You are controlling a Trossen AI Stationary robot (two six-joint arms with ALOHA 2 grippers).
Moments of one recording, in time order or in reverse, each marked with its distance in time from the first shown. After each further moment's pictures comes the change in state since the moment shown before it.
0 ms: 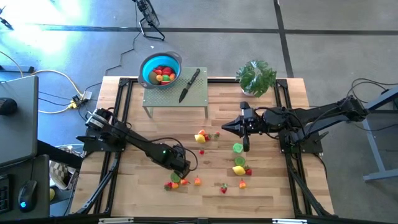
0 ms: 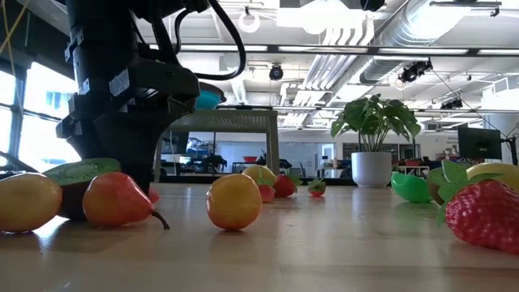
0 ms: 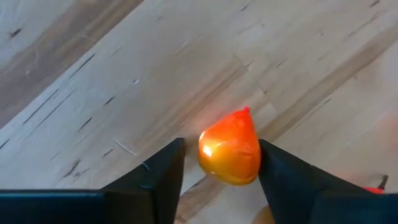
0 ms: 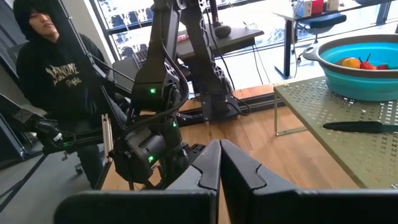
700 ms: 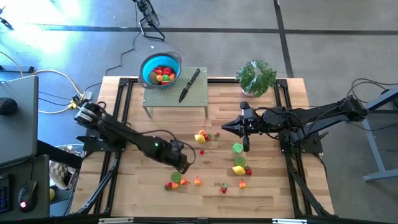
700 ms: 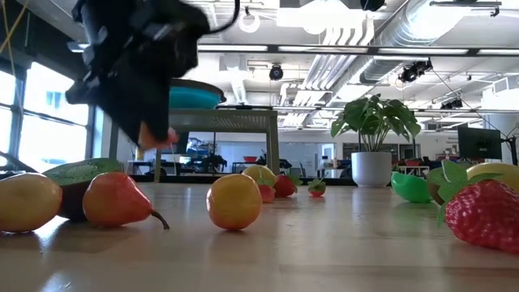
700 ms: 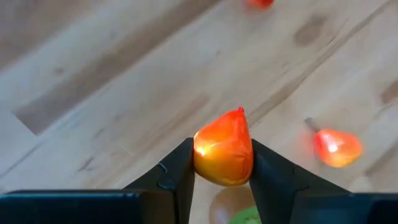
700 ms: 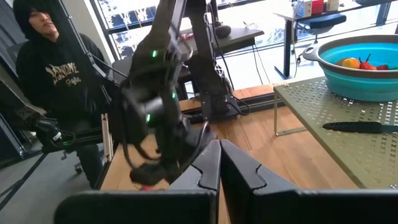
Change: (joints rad) left arm 0.027 -0.174 0.000 -0.041 -0.070 -0.032; right arm 0.000 0.000 0.000 -0.001 0.000 -0.003
